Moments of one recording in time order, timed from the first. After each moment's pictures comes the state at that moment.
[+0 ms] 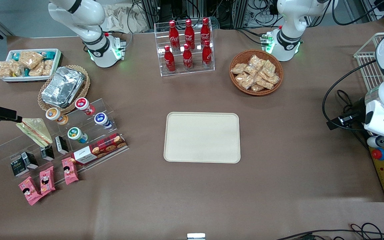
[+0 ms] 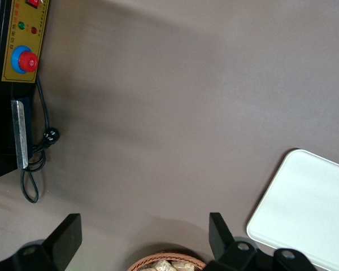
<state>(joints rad) -0.18 0.20 -0.04 -1.42 0.03 1.46 -0.28</state>
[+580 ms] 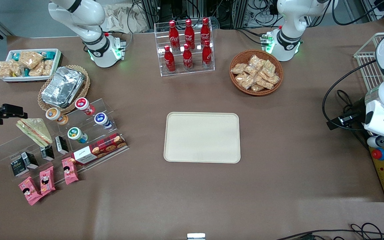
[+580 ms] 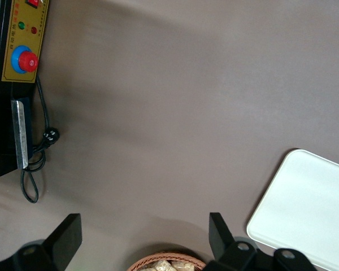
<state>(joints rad) -0.18 0.14 -0.03 -1.61 0.02 1.56 -0.40</state>
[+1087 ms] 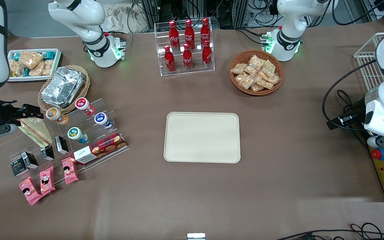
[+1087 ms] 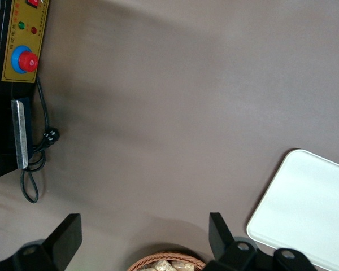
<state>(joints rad) -0.18 0.08 -0.03 -1.85 0.02 1.76 -0.52</state>
